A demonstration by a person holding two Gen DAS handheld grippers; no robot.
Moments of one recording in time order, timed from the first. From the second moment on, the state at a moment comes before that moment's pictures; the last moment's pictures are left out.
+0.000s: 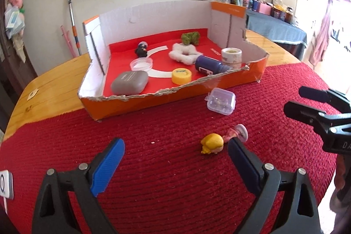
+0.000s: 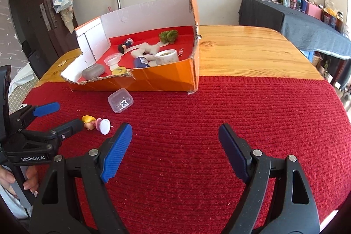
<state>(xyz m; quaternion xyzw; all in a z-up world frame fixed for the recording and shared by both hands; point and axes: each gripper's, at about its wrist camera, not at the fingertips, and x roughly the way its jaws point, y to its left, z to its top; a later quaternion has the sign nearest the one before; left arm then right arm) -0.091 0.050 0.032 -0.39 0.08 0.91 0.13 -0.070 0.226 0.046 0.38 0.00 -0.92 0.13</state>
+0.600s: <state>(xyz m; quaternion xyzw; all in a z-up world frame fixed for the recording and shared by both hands) -0.093 0.078 0.025 -0.41 0.08 0.87 0.27 -0.068 0.241 0.047 0.37 -0.02 -0.92 0.14</state>
